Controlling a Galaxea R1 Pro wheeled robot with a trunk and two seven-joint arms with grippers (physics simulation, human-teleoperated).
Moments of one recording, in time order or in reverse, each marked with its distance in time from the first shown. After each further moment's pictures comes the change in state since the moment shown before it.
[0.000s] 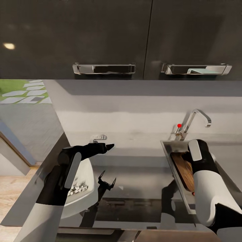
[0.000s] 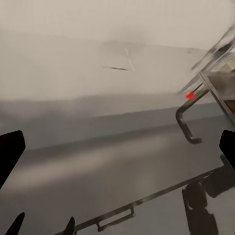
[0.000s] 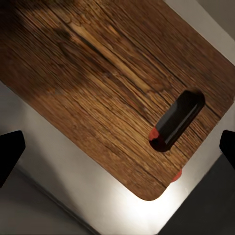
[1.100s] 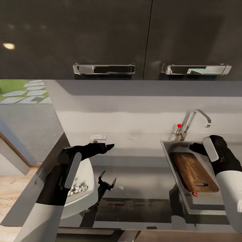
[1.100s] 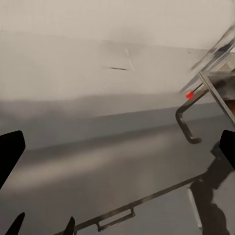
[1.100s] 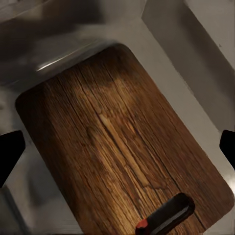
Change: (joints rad) left arm 0.000 0.000 0.000 0.002 0.000 0.000 0.000; right arm 0.003 -0.255 0.295 -0.012 0.002 0.021 0.452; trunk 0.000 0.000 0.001
